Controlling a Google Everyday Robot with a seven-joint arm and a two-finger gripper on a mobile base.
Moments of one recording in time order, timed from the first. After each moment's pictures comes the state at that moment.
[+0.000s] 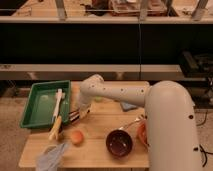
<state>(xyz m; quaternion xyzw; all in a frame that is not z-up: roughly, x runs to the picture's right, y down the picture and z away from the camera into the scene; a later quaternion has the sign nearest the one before) -0.167 0.121 0.857 -0.23 -0.30 -0.25 0.89</state>
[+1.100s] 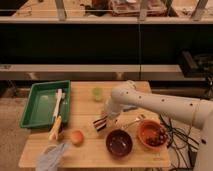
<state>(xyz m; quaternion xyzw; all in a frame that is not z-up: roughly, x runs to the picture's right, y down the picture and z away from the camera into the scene) -0.001 0.159 0.800 -0.26 -0.25 -0.20 0.91</state>
